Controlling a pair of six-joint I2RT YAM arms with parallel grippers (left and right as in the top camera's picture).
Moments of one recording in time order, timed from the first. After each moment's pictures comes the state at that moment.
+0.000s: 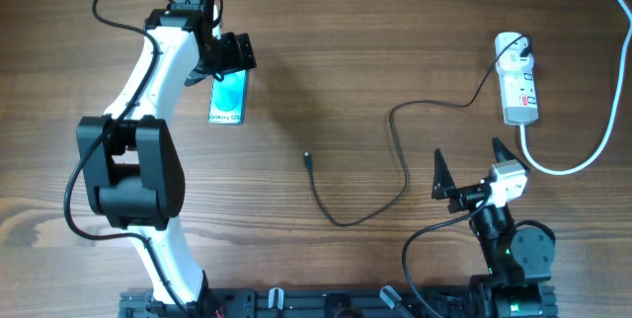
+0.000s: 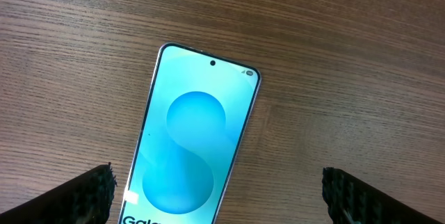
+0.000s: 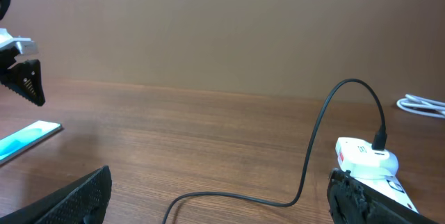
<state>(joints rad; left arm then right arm) -0.07 2.05 1.64 -0.86 0.06 -0.31 0.05 0.02 0.01 0.01 -0.16 -0.01</state>
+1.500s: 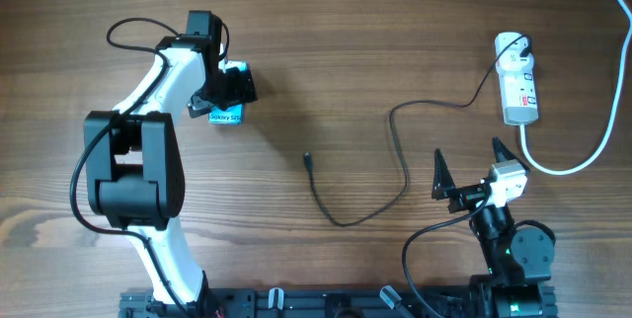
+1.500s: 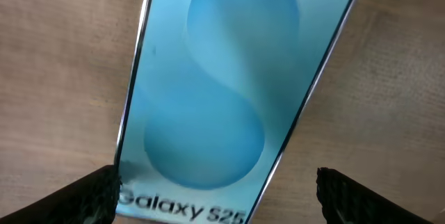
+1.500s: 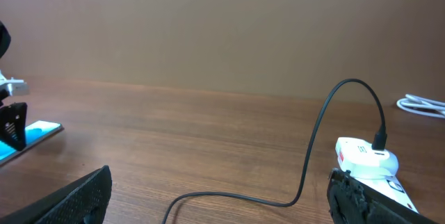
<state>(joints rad) -0.07 2.05 1.44 -0.83 0.06 -0.31 0.05 0.02 0.01 0.01 -0.16 0.00</state>
